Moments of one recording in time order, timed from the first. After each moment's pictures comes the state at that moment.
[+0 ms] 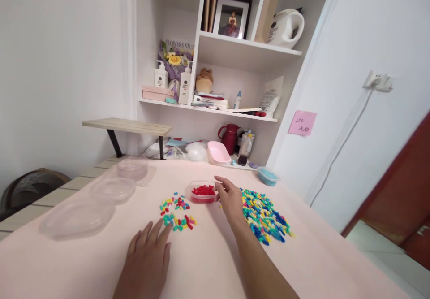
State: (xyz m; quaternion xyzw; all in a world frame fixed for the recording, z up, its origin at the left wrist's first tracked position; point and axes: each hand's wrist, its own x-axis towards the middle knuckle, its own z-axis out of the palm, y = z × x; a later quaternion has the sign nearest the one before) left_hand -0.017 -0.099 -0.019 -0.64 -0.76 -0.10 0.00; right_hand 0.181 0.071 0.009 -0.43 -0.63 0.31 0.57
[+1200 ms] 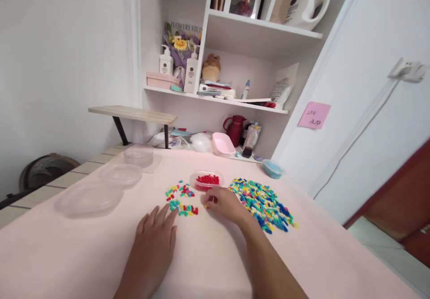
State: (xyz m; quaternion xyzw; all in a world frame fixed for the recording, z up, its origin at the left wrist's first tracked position) left_hand -0.014 -0.105 -0.015 -0.65 -0.75 -0.12 0.00; right_hand 0.185 0.045 0.010 -0.39 -0.88 0.19 0.21
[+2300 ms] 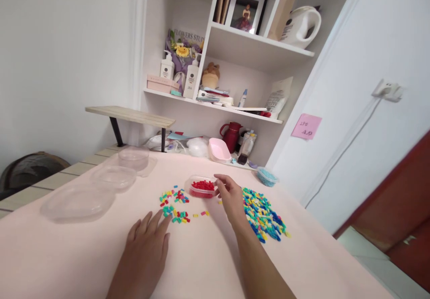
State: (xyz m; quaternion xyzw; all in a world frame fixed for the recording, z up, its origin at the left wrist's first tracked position) left_hand -0.018 -0.102 -0.026 -0.65 -0.75 -0.14 0.01; right_hand 0.183 0.058 0.014 -0.38 -0.65 0.33 0.57
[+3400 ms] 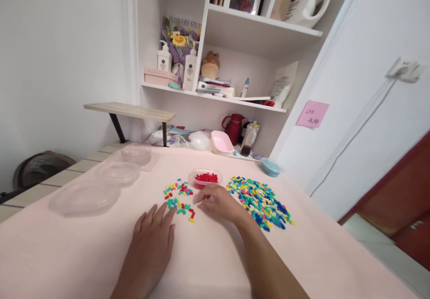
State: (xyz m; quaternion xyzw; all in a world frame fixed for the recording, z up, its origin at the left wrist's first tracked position) left_hand -0.014 -0.105 -0.017 -0.65 -0.75 -0.12 0.01; right_hand 0.179 0.045 0.005 -0.28 -0.90 0.20 0.27
